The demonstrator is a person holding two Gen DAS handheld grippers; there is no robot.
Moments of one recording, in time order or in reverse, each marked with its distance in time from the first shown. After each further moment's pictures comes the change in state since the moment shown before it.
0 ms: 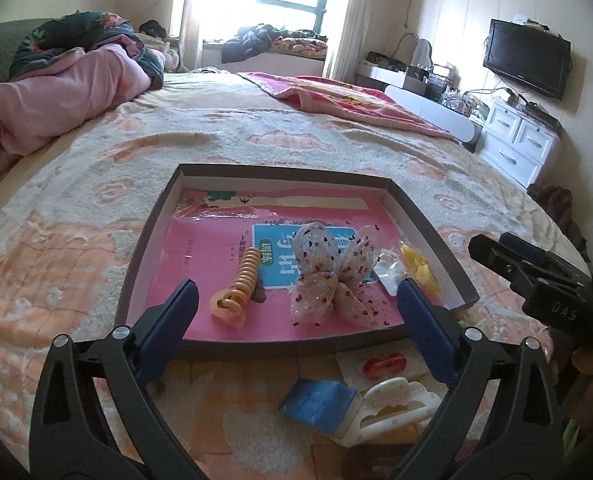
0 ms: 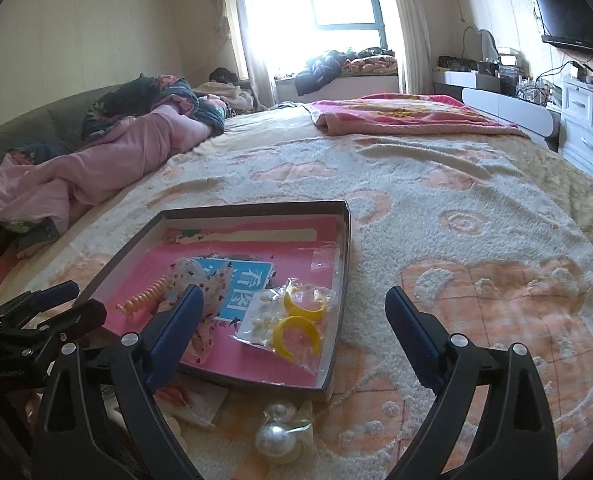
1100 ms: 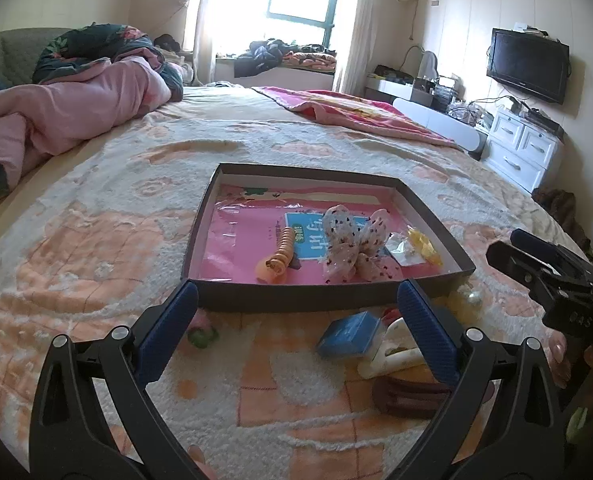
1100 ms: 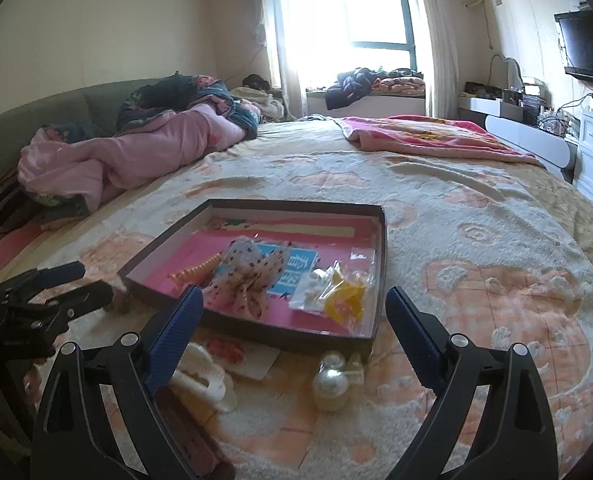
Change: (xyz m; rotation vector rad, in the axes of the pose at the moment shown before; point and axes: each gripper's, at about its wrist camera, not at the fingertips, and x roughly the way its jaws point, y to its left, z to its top) left arm -0.049 0.020 -0.028 0.001 -0.055 0.040; right arm -0.046 0.040 -0.027 -0.107 -0.043 0.060
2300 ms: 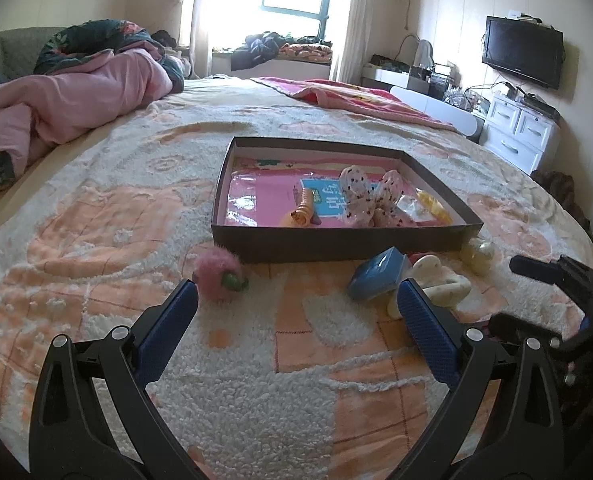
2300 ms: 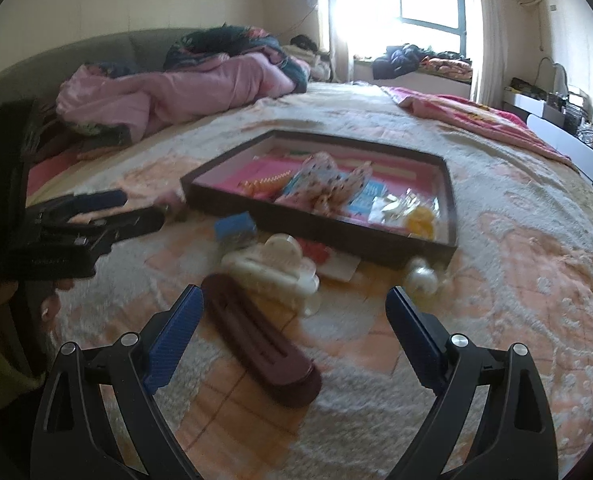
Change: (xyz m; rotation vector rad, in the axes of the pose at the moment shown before) left arm -0.013 0.020 -0.036 0.032 0.033 -0.006; right arm -0.008 0.058 -0.055 -0.140 0.155 0.098
